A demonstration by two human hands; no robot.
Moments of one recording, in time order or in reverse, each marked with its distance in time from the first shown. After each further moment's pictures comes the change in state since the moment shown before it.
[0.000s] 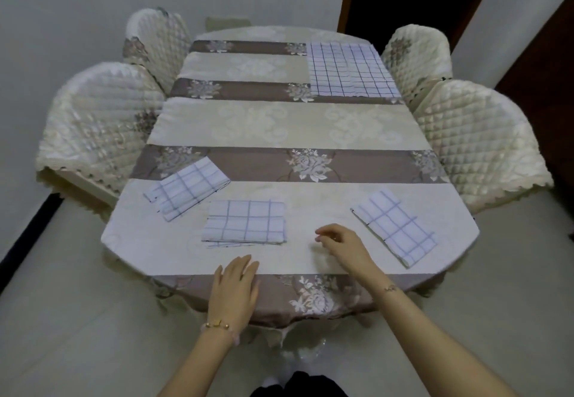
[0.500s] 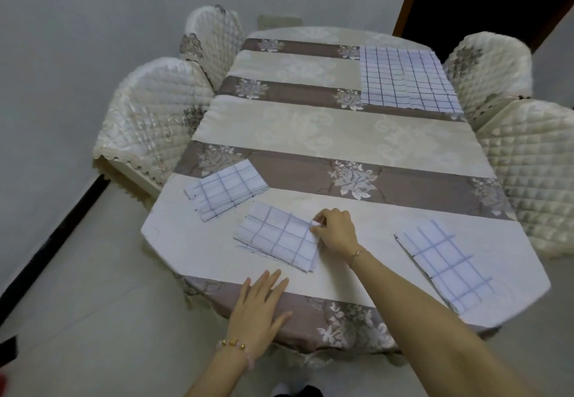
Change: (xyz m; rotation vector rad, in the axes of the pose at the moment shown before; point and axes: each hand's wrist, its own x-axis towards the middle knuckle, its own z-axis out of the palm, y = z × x) left_hand -0.004 -0.016 0.008 -0.083 -0.241 -0.054; right_hand 0.119 -0.031 0.069 -0.554 -0.039 -0.147
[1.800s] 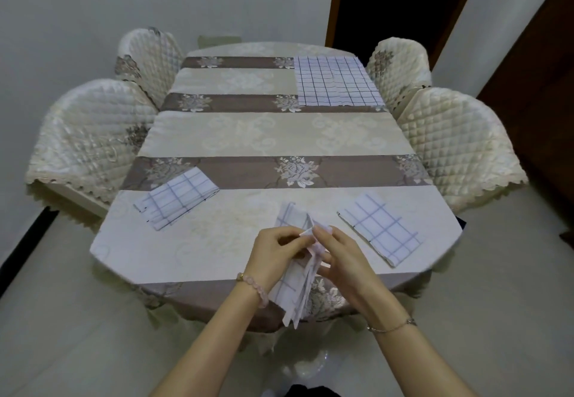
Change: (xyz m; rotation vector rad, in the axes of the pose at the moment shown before) left_hand -0.010 0.136 -0.115 -1.177 0.232 0.210; right_hand -0.192 0.003 -0.084 1.245 -0.029 0.106
